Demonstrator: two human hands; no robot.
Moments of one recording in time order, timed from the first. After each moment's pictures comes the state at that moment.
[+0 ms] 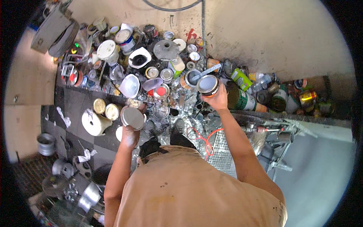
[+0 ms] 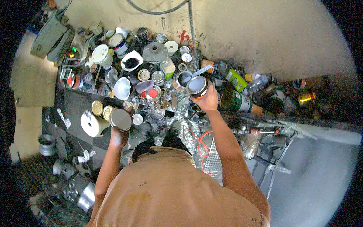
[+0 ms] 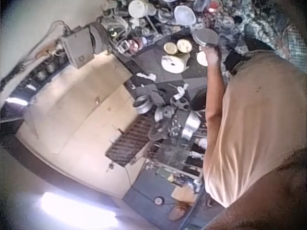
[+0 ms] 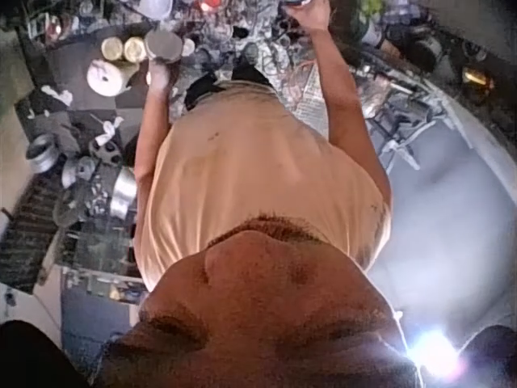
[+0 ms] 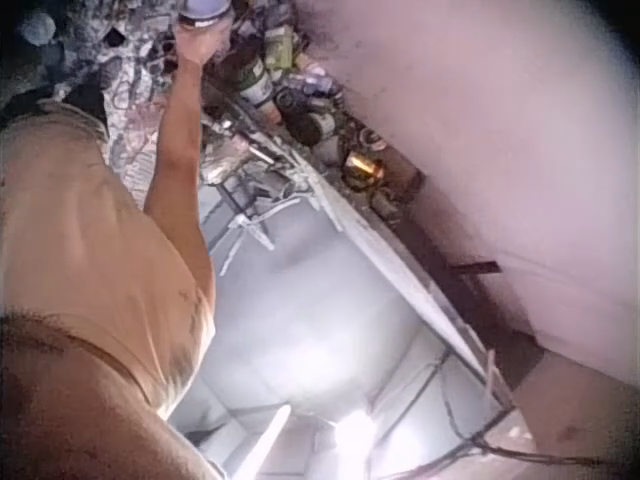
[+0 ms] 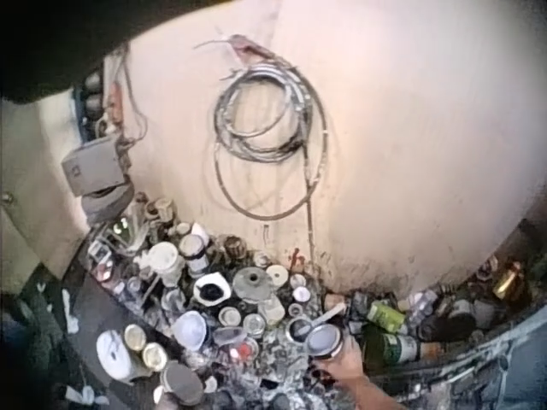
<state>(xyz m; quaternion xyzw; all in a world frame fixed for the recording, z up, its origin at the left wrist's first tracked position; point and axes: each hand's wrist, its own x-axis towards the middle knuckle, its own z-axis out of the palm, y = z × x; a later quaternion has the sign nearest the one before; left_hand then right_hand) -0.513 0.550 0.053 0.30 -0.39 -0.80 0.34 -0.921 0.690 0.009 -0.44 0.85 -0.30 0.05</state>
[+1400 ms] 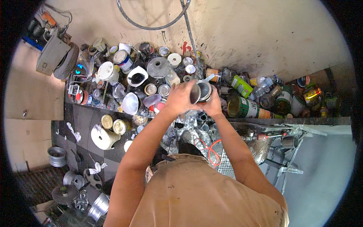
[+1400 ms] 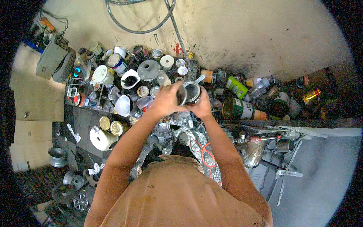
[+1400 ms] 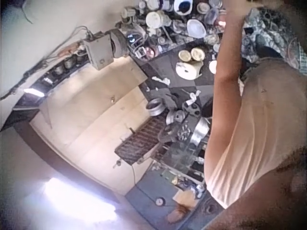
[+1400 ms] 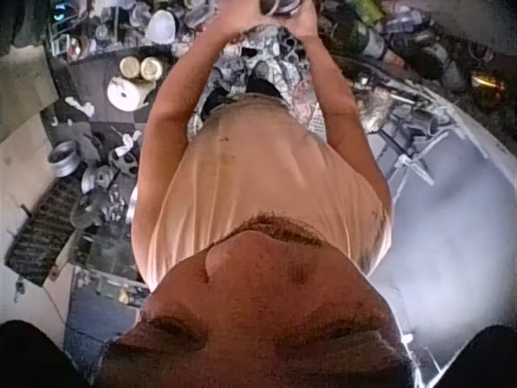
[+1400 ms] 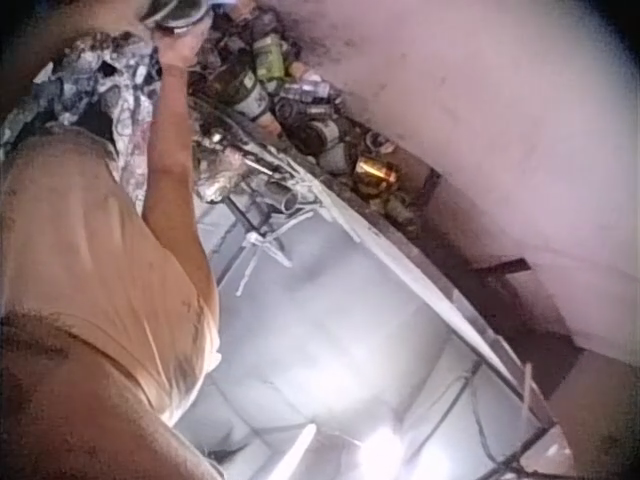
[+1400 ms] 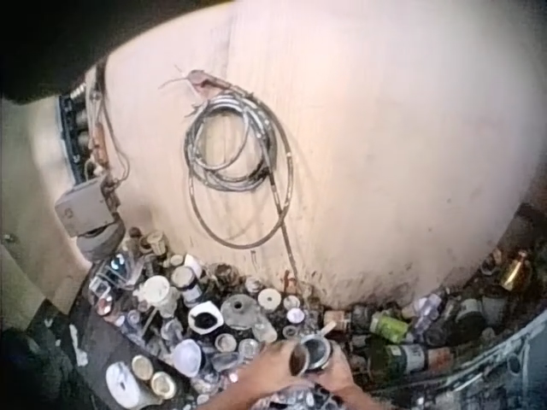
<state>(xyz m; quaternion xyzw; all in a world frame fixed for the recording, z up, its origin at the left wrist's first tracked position) -0.775 0.510 0.090 0.21 -0.91 -0.33 0.11 -0.932 0.662 0.019 -0.41 0.80 -0.41 0.14</state>
